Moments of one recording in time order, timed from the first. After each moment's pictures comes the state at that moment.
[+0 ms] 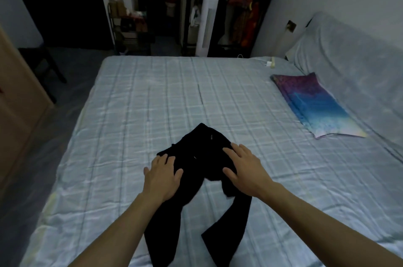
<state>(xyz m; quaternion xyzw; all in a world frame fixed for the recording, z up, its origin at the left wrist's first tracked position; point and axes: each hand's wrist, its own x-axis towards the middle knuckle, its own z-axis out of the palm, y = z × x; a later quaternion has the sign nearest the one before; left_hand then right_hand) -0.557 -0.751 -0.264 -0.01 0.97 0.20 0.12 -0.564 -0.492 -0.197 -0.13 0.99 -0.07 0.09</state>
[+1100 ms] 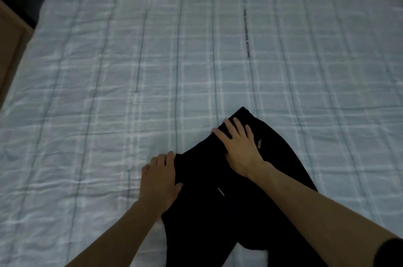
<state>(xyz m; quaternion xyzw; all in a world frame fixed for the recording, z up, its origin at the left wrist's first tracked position) -0.845 -0.769 -0.566 -0.06 0.97 0.08 0.24 -0.961 -0.549 -0.562 -0.26 0.94 0.01 0.23</state>
